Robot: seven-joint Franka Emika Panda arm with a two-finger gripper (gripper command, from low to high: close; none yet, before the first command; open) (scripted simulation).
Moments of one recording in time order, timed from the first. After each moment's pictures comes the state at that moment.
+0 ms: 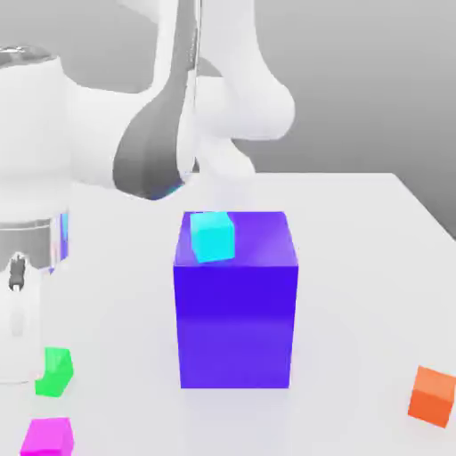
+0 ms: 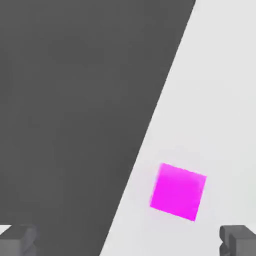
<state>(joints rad) -0.41 0.27 0.01 -2.24 -0.08 2.59 1.80</state>
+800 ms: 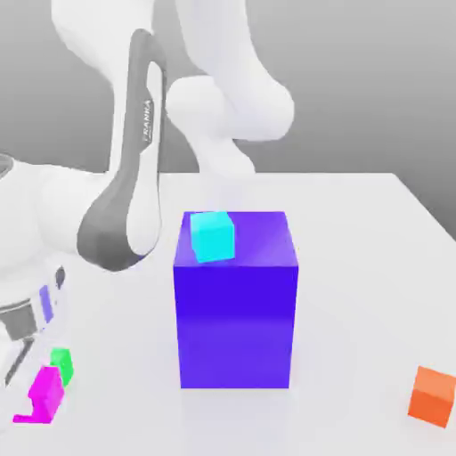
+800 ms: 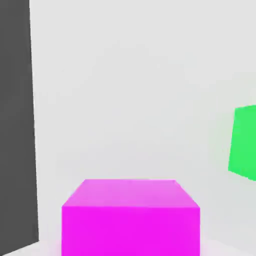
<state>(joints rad) -0.46 0.25 -0.07 -2.38 0.03 2.62 2.06</state>
